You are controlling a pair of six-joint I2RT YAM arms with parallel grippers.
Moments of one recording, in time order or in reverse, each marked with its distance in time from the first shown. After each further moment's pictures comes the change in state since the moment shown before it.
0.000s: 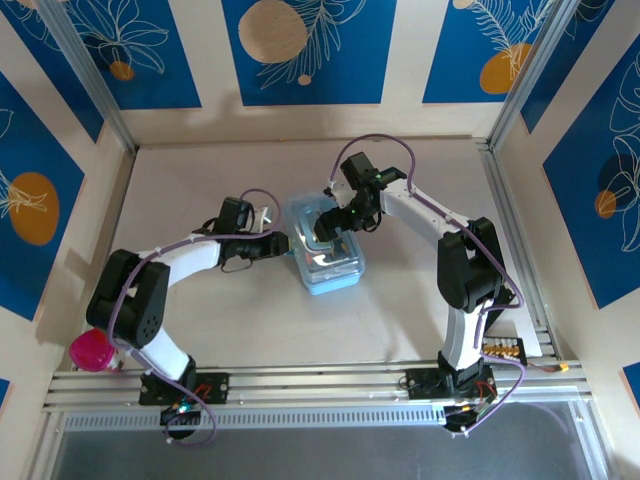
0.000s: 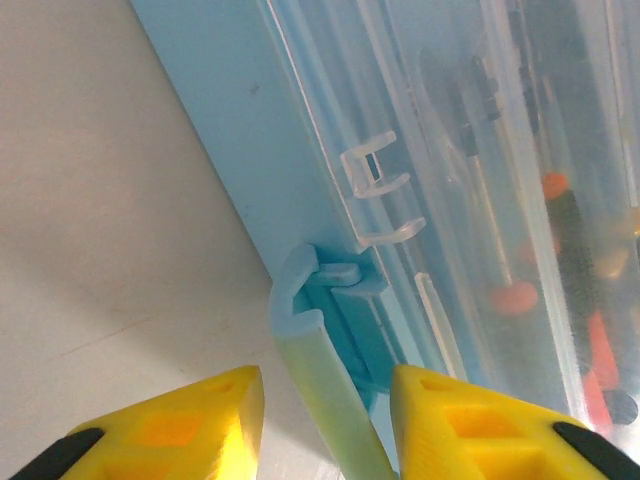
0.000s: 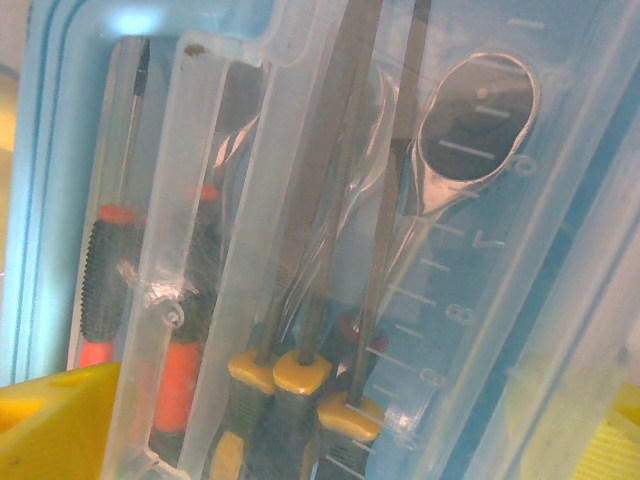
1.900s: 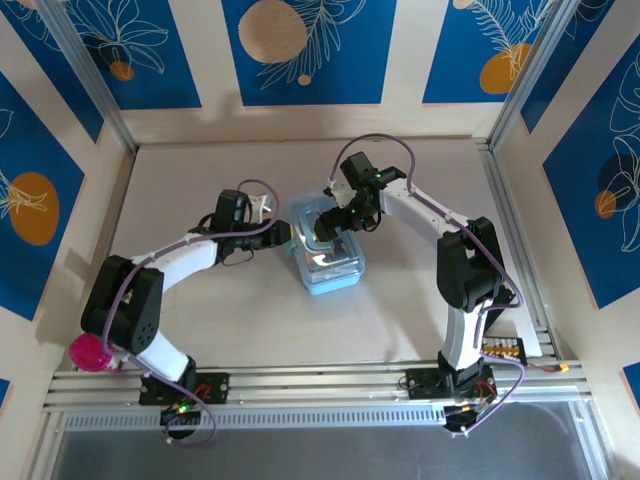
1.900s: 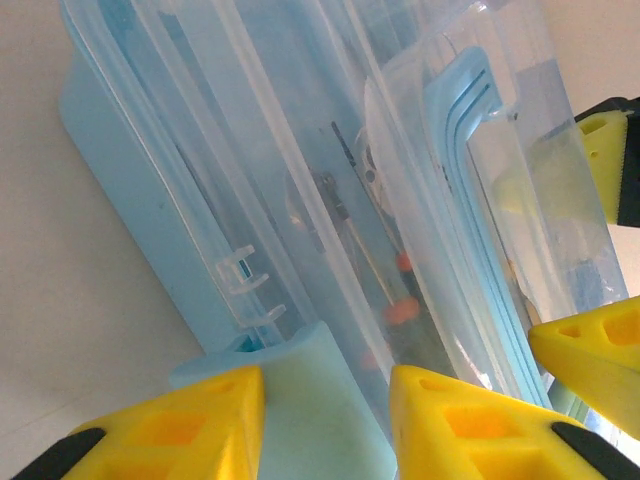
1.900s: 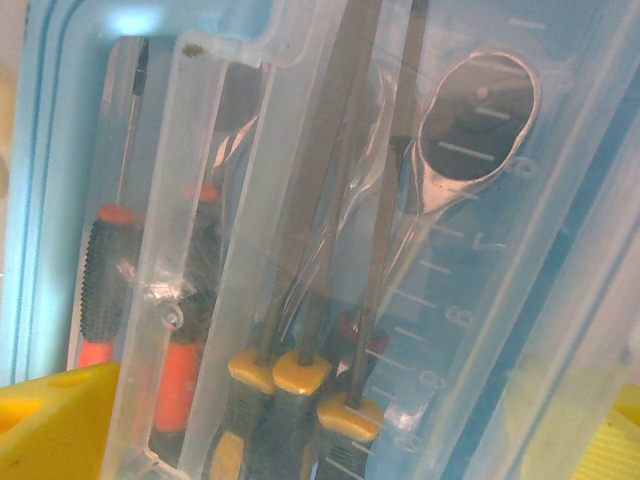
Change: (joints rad) left arm 0.000 -0.044 0.013 0.101 0.028 -0.046; right arm 0.000 0.005 0.007 -0.008 -0.001 0.000
